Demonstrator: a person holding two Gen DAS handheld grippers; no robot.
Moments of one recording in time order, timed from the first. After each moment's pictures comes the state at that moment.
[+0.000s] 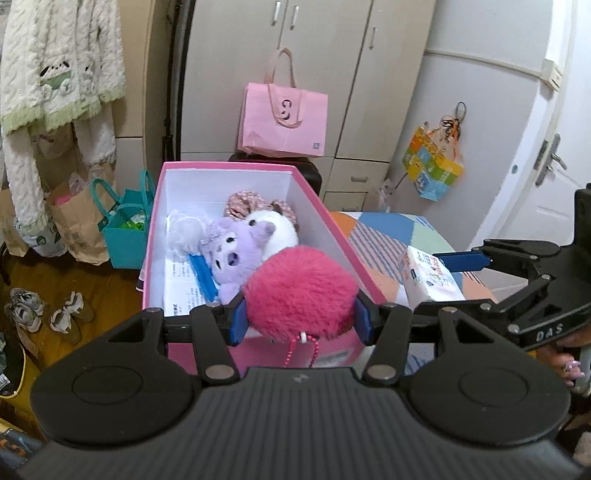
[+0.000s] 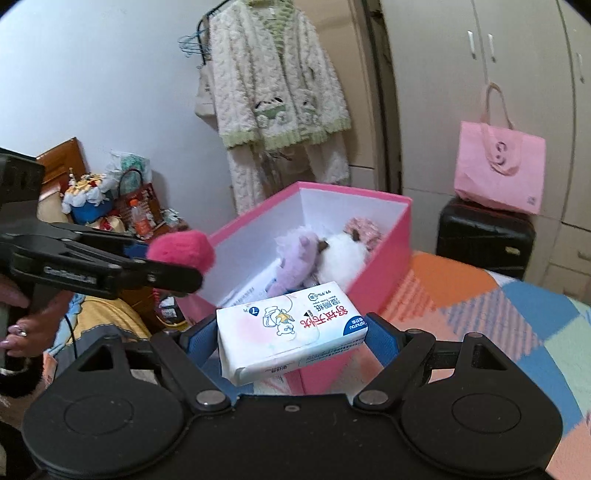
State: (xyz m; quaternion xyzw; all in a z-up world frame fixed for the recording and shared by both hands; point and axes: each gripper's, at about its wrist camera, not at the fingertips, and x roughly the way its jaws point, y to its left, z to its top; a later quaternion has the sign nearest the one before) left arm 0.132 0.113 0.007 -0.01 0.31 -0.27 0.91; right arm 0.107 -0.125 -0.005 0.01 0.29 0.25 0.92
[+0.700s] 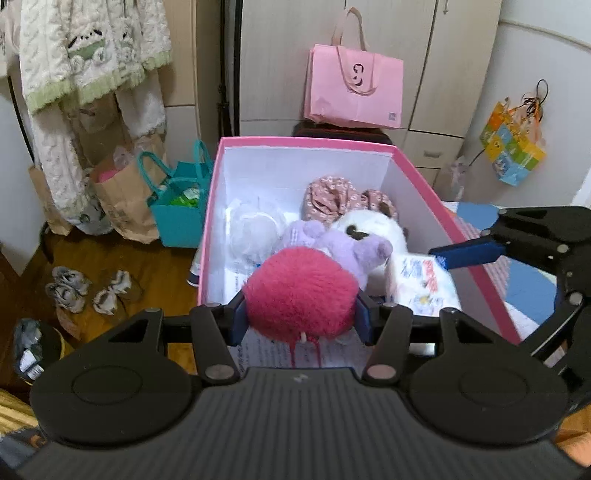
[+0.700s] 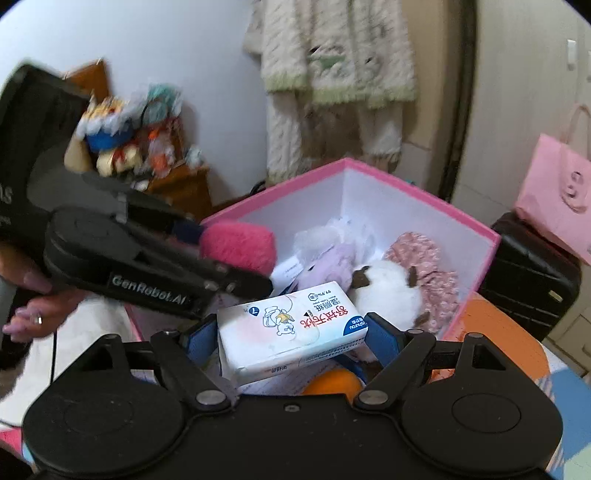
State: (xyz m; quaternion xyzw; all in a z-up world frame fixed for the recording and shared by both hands) left arm 0.234 0.103 -0.027 0.02 0.37 -0.17 0.91; right arm 0.232 -0.051 -0.024 -0.11 0.36 0.32 0.87
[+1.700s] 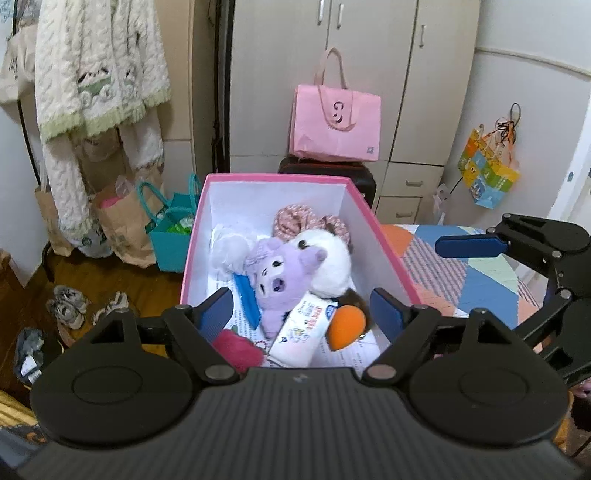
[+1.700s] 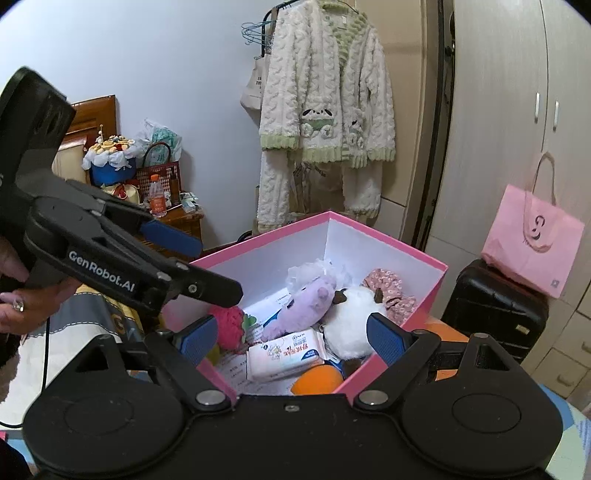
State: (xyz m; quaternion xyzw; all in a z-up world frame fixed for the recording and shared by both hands) left arm 0.156 0.091 0.014 0.01 0.31 -0.19 0.93; right arm 0.149 -0.093 0.009 -0.10 0.25 0.29 0.92
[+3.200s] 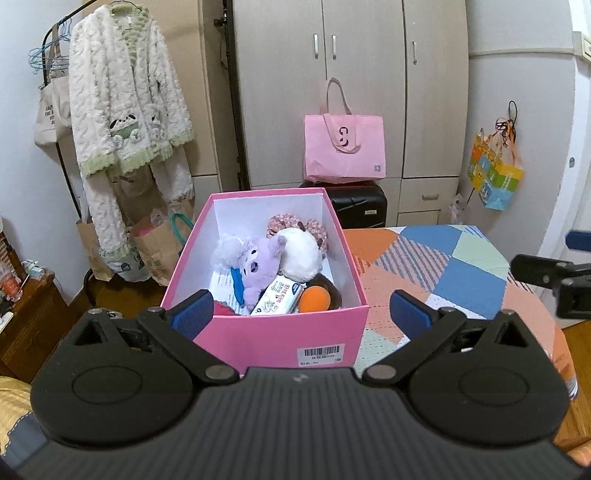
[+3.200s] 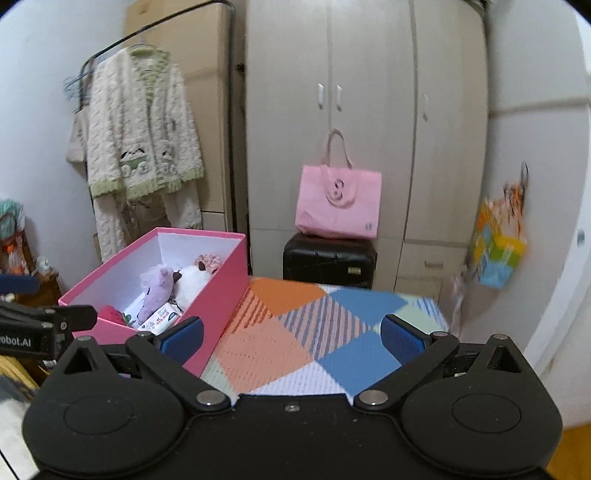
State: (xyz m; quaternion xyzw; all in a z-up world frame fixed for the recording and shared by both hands) left arm 0.044 0.034 0.022 0.05 0.25 -0.12 0.96; right arm 0.015 -0.175 0.021 0.03 0.23 -0.02 0.97
